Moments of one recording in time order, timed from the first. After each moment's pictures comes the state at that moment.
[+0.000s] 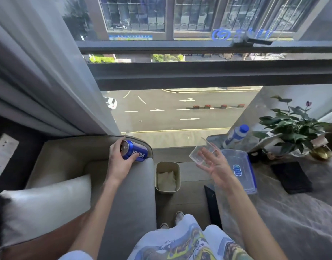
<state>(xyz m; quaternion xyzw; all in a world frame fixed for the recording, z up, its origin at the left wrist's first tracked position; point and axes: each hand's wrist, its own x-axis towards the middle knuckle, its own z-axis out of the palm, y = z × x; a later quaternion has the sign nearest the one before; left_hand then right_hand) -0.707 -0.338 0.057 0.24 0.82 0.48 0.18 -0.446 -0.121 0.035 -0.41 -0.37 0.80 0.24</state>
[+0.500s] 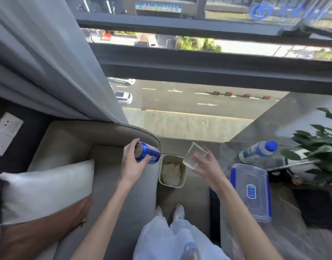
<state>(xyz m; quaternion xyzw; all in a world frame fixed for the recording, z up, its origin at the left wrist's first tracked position) -0.707 -0.281 0.010 0.18 0.84 0.46 0.22 -0.519 -0.075 -0.017 -0.45 -0.42 0.79 0.07</state>
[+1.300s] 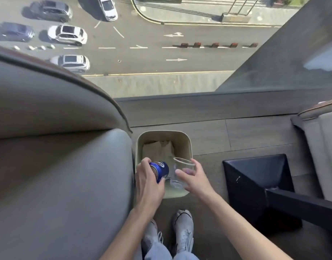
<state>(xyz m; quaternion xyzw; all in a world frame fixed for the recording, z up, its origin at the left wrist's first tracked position) -0.688 -0.164 -0.574 0.24 0.86 0.24 0.38 -0.573 -0.065 -0.579 -0.64 -0.44 0.63 -0.03</state>
